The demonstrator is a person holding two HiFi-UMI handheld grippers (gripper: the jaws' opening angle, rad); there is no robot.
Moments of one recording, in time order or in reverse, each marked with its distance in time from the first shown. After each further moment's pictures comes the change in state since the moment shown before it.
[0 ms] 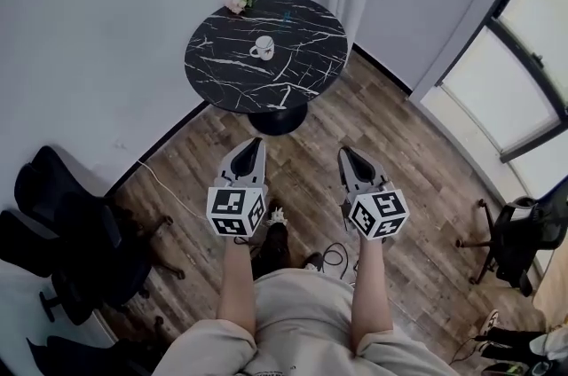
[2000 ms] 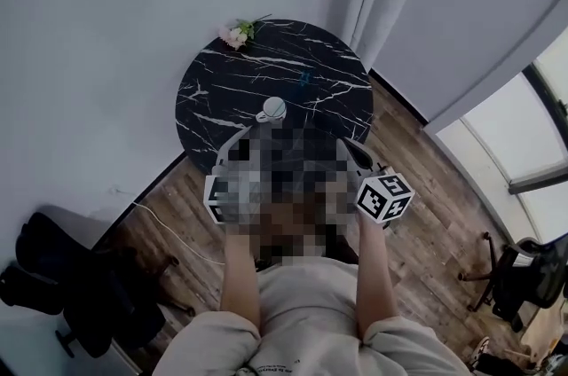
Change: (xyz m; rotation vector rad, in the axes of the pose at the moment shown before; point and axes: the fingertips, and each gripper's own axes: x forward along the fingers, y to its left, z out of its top) left arm 0.343 0.220 0.072 -0.061 0.019 0.004; right arm 0.380 -0.140 0.068 0.223 0.037 0.089
